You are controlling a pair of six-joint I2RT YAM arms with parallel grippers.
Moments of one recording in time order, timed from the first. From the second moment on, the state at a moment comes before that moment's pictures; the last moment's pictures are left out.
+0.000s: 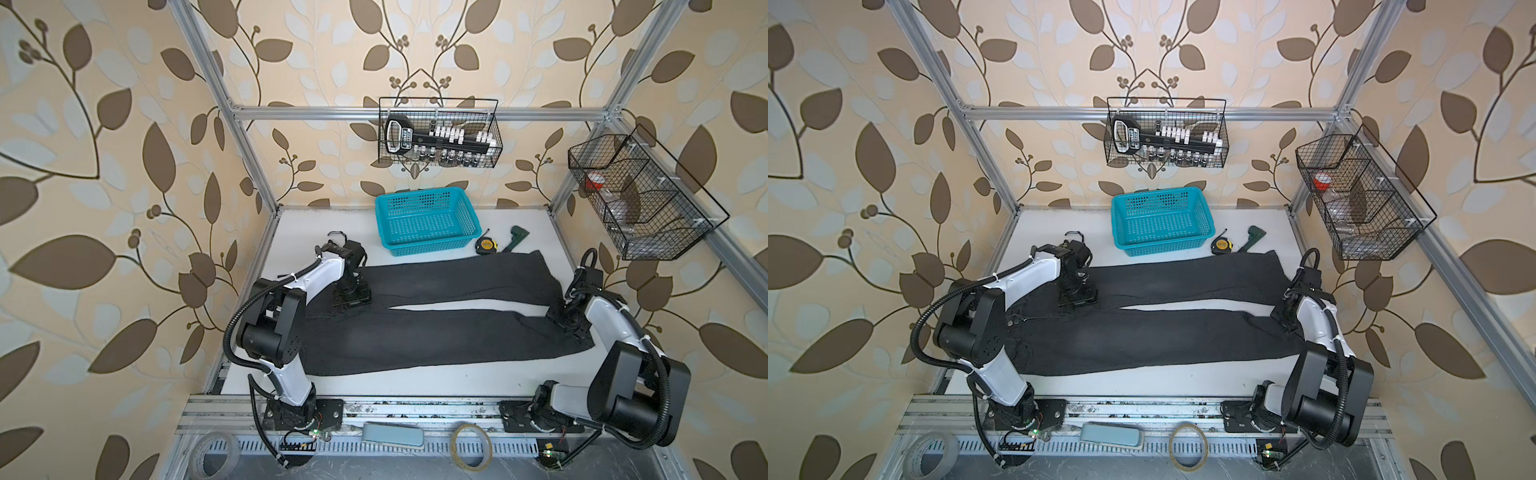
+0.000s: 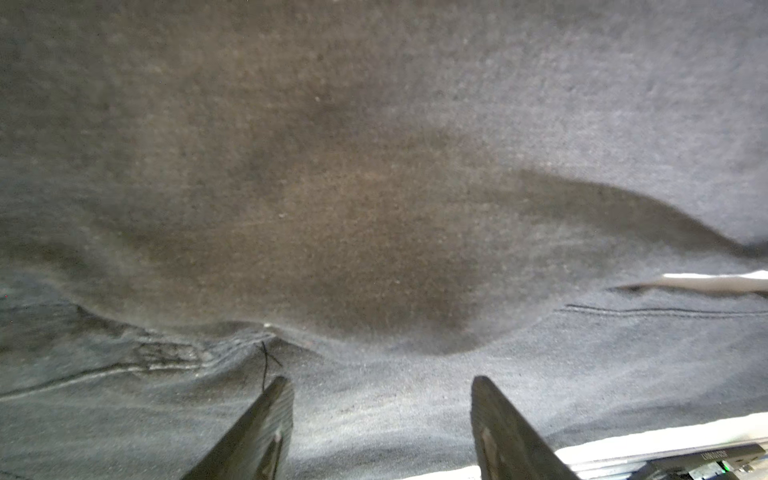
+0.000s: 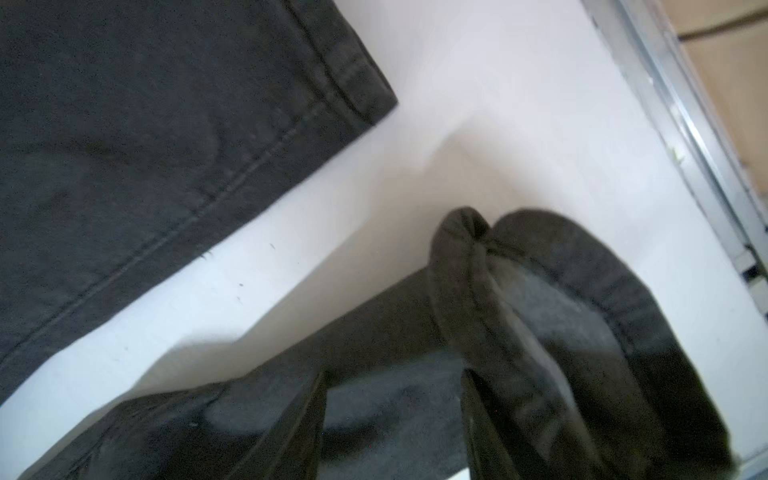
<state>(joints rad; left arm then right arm) -0.29 1.72 1.18 -1.00 0.20 -0.48 -0.43 1.29 0.75 -0.78 0.10 0.32</state>
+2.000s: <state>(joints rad) -0.29 1.74 1.30 -1.03 0.28 -0.39 -0.34 1.32 0.72 -0.73 0.13 0.60</state>
